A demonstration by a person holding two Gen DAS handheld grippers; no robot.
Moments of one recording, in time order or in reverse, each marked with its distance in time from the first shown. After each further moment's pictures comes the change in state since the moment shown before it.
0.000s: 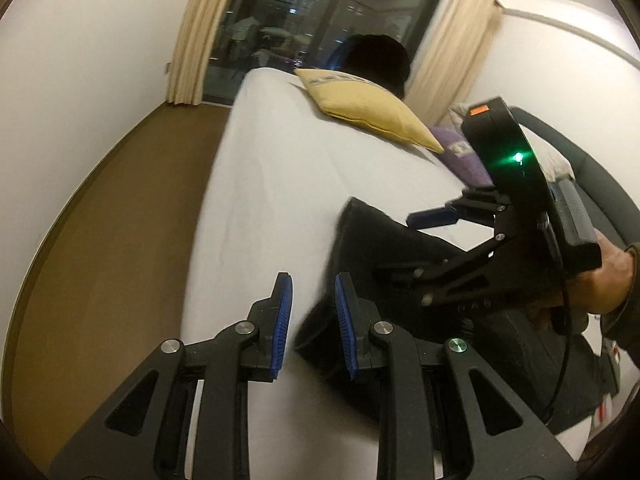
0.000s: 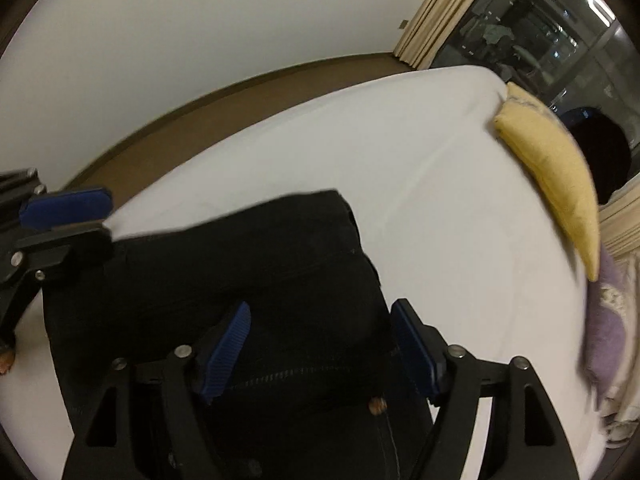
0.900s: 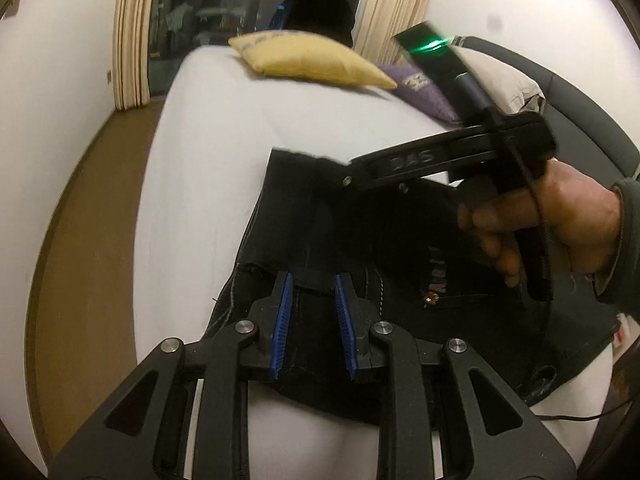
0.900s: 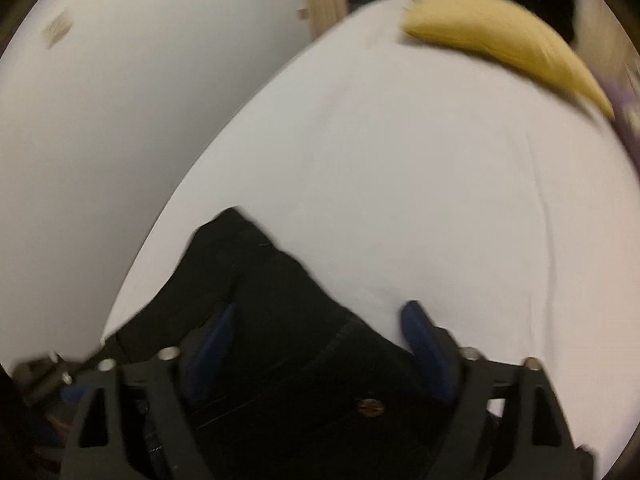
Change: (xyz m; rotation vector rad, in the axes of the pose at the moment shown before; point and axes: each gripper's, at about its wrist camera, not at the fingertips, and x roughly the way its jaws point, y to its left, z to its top) left arm 0.023 -0.028 -0.008 0.244 0.168 -0.078; right arm 0.030 -0.063 -0.022 0.522 -0.083 0.162
